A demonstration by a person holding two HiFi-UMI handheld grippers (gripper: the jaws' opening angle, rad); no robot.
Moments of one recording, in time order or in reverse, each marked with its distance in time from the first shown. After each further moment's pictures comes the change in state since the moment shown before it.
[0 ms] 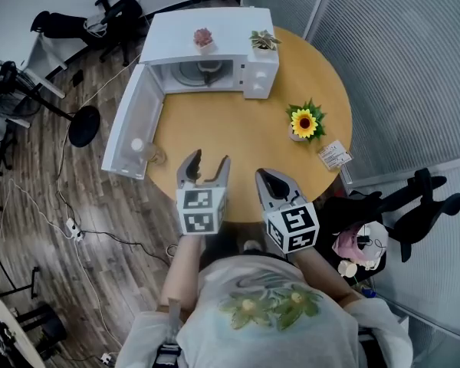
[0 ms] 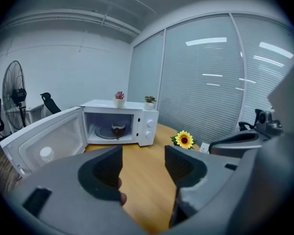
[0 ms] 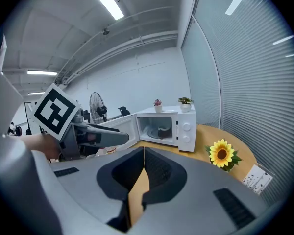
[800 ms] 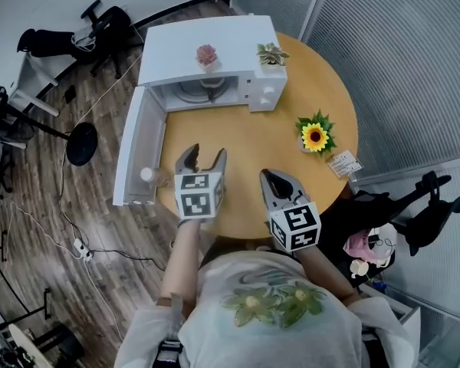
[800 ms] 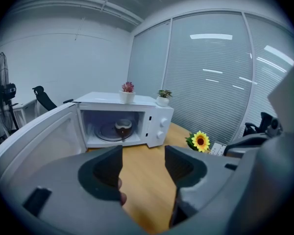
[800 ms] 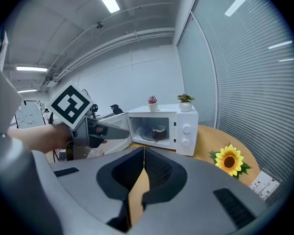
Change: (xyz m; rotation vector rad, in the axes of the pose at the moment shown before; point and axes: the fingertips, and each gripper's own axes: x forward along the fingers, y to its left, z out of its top) left arm 0.076 0.076 0.025 -0.015 0.098 -0.051; right arm 0.069 -0.013 0.019 0.020 0.032 -0.089
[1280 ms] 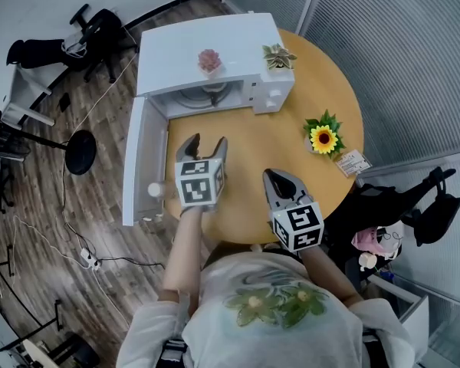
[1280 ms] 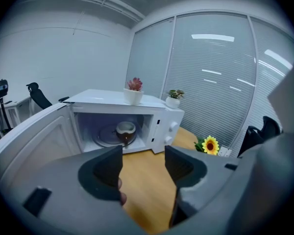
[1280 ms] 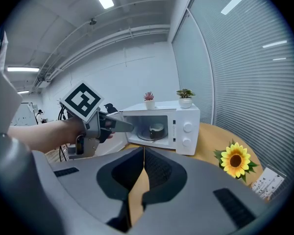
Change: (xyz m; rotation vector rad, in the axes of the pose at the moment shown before) left arm 0.049 0.039 0.026 -0.005 0.016 -0.047; right arm 0.038 0.001 0.004 0.043 0.023 -0.057
